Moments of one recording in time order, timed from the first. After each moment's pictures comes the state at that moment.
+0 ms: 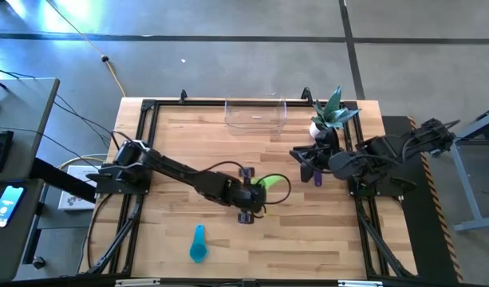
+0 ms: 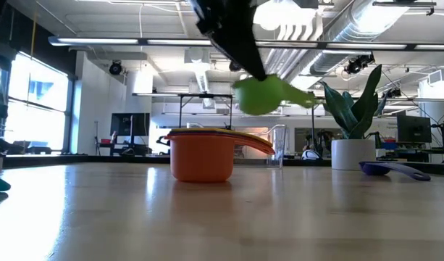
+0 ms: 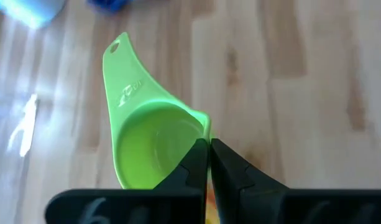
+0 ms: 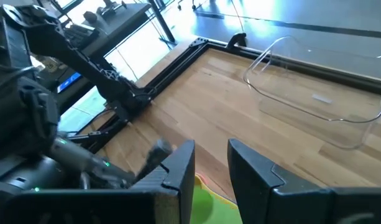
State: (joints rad) left arm -0.30 1.97 1.61 -0.65 -0.40 -0.10; right arm 0.40 1.14 1.26 -0.74 0.76 0.94
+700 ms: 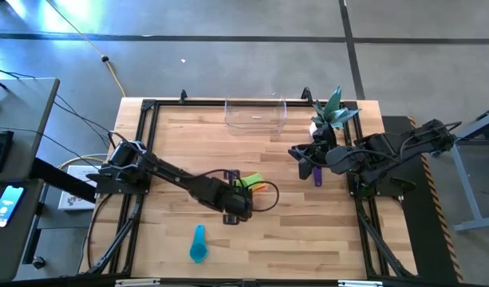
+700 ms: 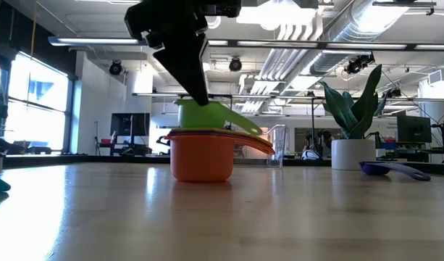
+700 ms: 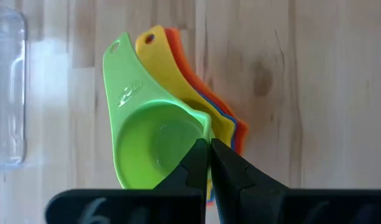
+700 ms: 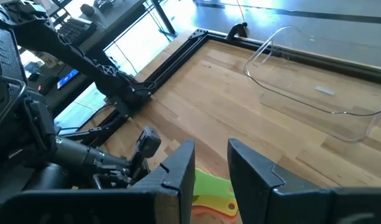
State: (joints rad) left arm -0.34 1.93 1.51 -0.85 -0.43 -0.22; right arm 0.35 1.14 1.26 -0.74 0.68 0.94
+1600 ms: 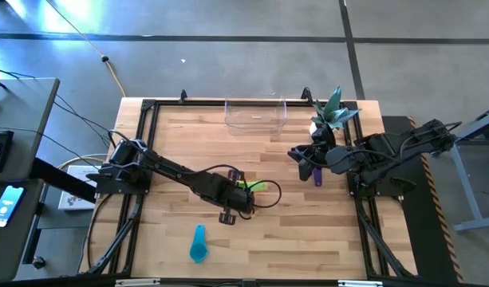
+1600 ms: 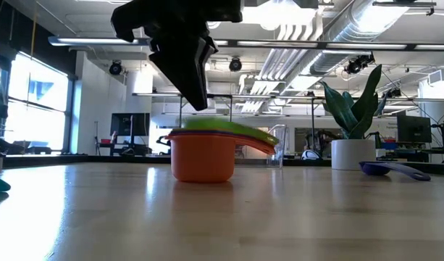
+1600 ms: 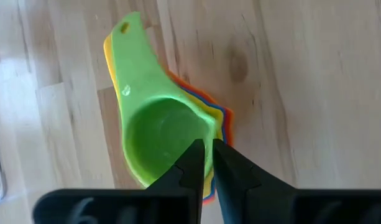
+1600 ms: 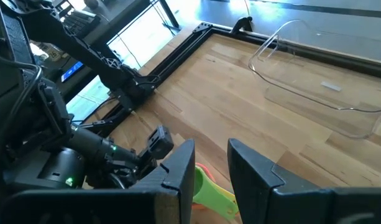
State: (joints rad) left arm -0.31 1.93 1.51 -0.85 -0.29 -0.04; right arm 0.35 1.14 1.26 -0.74 0.65 0.93
